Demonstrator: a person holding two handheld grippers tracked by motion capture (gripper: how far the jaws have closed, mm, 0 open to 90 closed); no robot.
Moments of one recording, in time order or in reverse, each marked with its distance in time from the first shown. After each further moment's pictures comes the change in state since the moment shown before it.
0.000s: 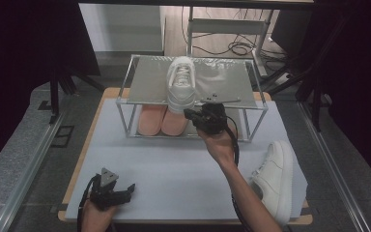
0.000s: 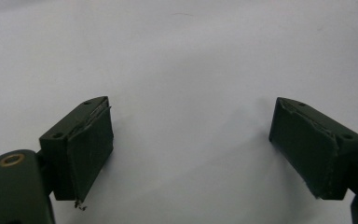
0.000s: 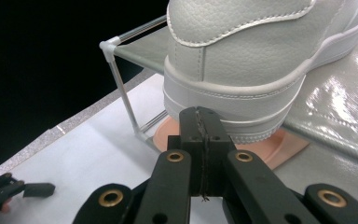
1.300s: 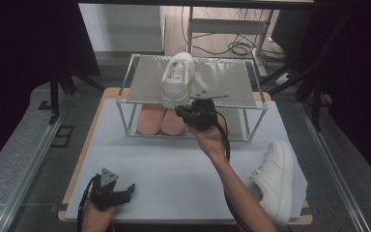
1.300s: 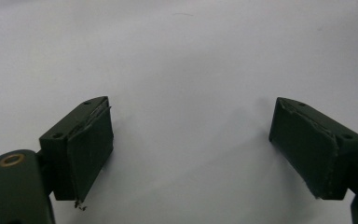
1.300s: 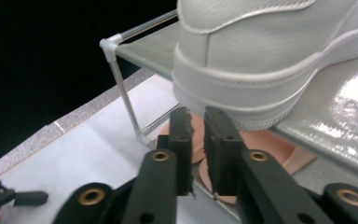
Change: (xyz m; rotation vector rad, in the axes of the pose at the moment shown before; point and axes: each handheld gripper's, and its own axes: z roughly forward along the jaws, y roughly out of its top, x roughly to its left) left arm 0.000 0.000 0.000 0.000 0.001 0.000; right arm 0.007 0.006 0.023 0.022 0.003 -0.024
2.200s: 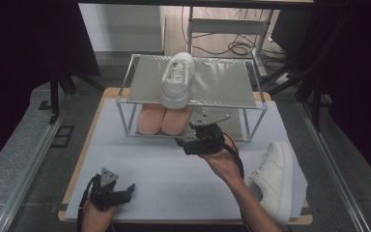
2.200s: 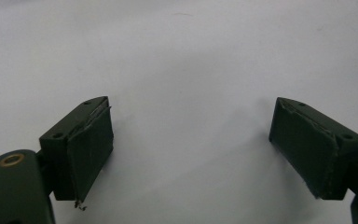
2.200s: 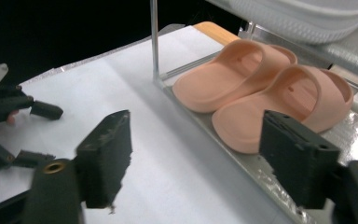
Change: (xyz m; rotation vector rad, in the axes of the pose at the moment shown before) left arm 0.000 0.000 0.000 0.000 0.000 0.000; right arm 0.013 -0.046 -0.027 0.098 0.062 -0.209
